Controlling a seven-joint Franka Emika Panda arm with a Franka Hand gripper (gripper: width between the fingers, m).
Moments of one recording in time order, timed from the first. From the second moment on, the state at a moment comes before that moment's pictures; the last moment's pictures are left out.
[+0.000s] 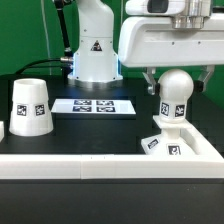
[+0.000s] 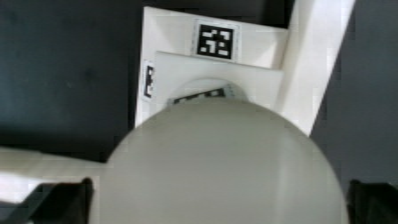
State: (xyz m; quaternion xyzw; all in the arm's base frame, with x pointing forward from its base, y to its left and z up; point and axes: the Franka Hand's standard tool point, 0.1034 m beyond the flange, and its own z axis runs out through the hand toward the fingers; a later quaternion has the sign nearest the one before) arm 0.584 0.105 0.112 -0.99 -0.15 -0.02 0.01
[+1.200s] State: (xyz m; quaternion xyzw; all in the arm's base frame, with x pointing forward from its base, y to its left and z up) arm 0.584 0.104 0.109 -0.77 -0.63 -0.01 -0.05
